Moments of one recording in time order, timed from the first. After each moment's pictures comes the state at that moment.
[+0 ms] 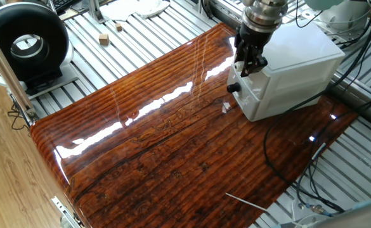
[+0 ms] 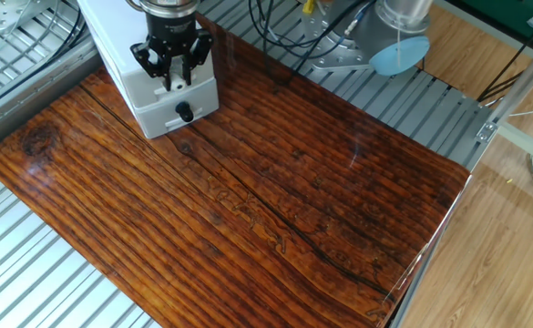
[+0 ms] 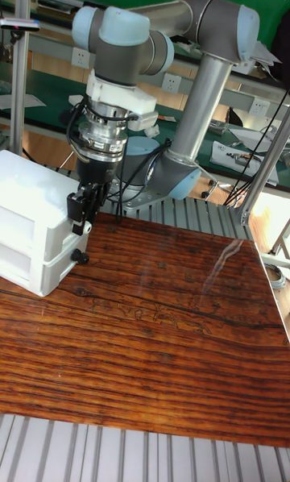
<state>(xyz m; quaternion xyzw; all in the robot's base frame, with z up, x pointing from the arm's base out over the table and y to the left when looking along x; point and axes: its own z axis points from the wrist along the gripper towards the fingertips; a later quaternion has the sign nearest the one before) 0.462 -0.114 0.144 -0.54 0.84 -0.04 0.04</state>
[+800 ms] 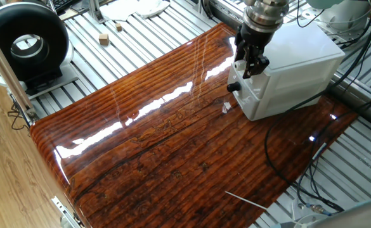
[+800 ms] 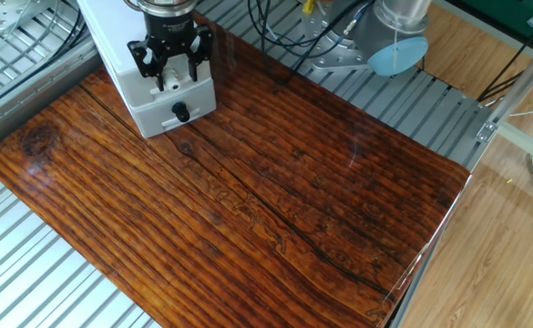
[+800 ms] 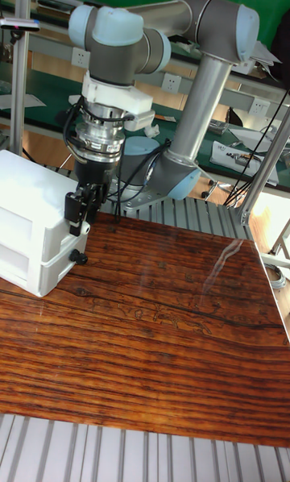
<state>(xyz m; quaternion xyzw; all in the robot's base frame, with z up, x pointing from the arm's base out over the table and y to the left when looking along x) 0.462 -0.109 0.144 -0.54 0.84 -0.02 0.04</state>
